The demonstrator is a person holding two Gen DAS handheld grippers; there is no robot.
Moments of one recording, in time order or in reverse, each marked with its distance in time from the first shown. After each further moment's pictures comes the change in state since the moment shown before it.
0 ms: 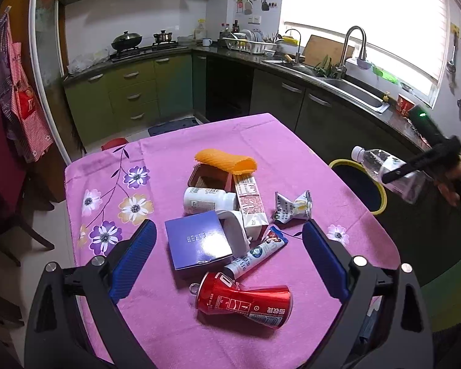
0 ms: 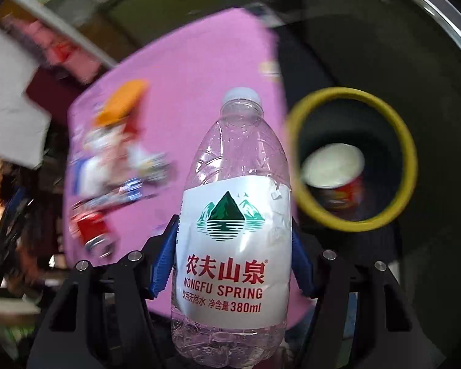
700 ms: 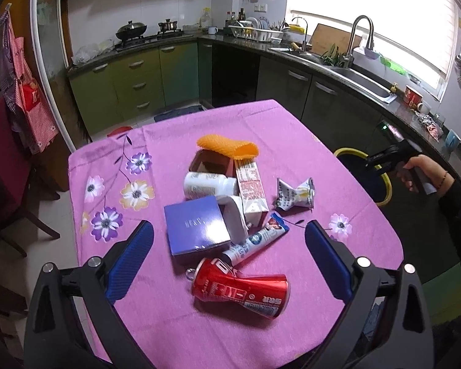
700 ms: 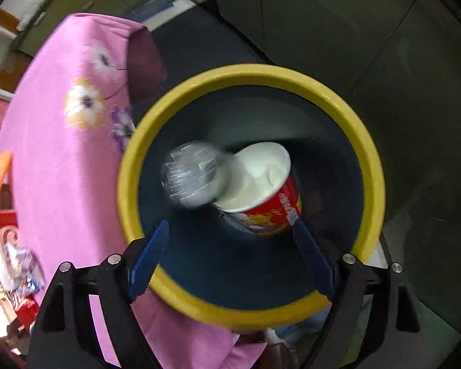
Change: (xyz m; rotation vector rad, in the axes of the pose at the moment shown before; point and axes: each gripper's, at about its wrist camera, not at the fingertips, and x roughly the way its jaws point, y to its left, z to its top) left arm 0.006 -0.011 -0.006 -0.014 0.071 0.034; right arm 0.092 -0.141 0.072 0.224 0.044 -0.171
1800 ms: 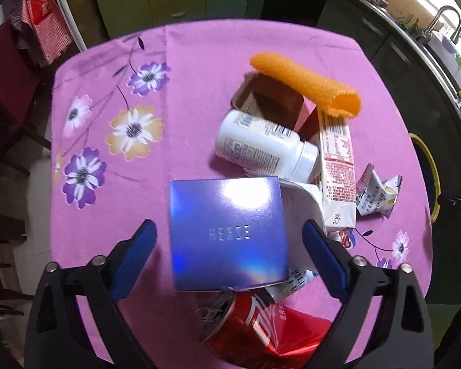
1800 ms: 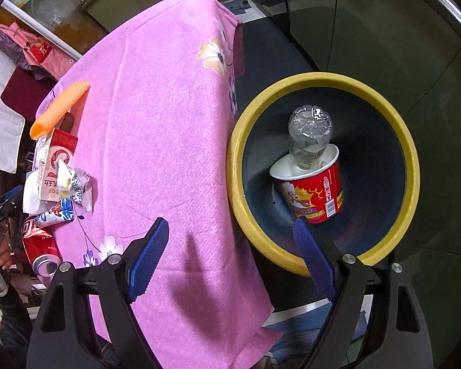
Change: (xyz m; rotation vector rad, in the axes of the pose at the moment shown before) left arm 0.152 0.050 0.016 -0.230 0.415 0.094; right arm -0.031 0.071 -0.067 -0.238 -0.047 0.140
